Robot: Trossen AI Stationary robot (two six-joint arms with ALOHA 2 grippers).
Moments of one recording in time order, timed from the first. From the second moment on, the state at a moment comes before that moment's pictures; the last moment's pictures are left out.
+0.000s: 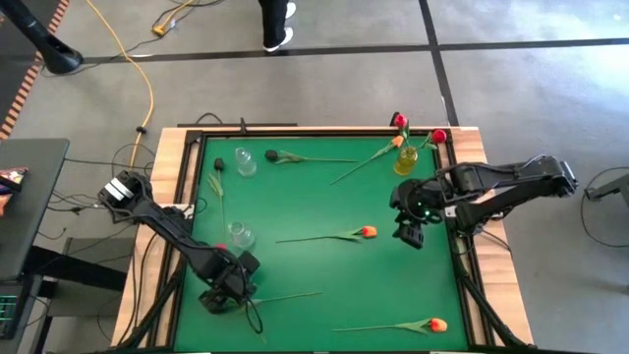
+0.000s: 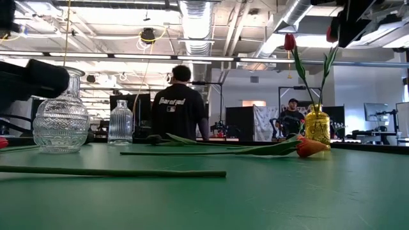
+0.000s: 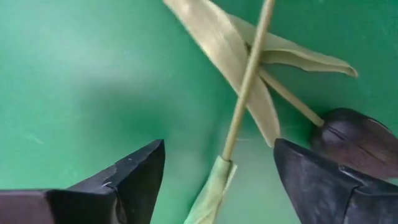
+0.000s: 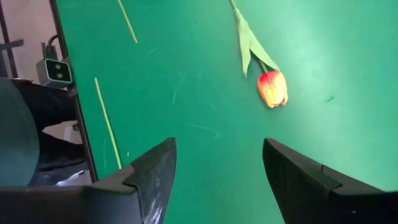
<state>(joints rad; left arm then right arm) -0.65 1.59 0.87 -0.69 0.10 0.07 0.14 1.10 1.11 -1.06 -0.13 0.54</state>
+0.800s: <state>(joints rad) -0.65 1.55 0.82 -0.68 0.19 0.01 0.06 1.10 1.11 -1.06 -0.13 0.50</state>
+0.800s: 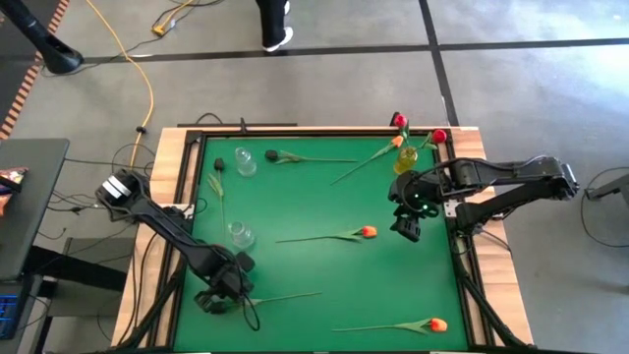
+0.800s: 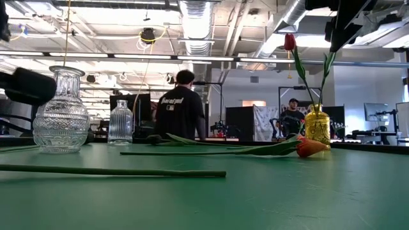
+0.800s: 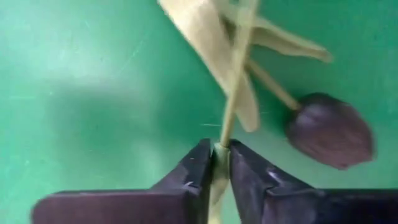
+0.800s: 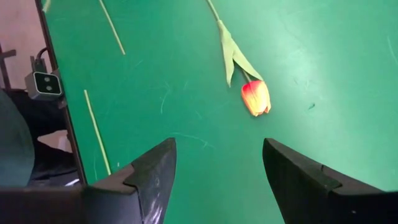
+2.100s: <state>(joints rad) 0.04 1.21 1.22 -0.75 0.41 -0.47 0.11 1.10 1.11 -0.23 -0.16 -0.47</state>
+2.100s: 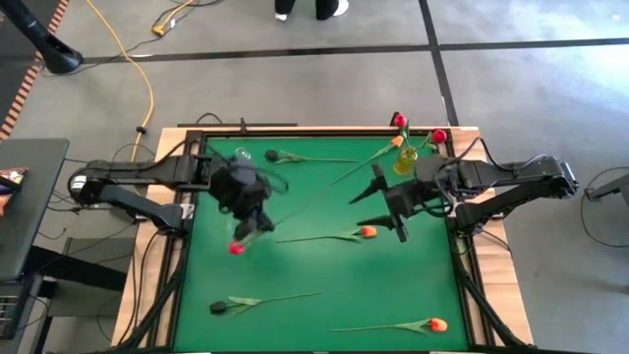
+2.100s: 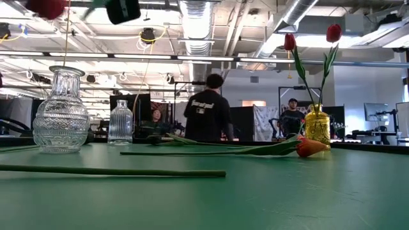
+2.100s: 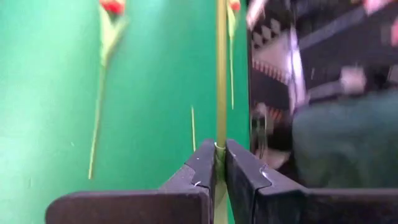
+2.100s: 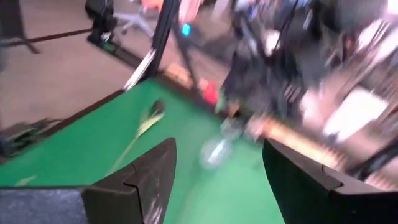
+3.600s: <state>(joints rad) 0.19 1.21 1.22 -0.37 0.40 -1.32 0.08 1.58 1.26 0.27 0.37 -1.36</state>
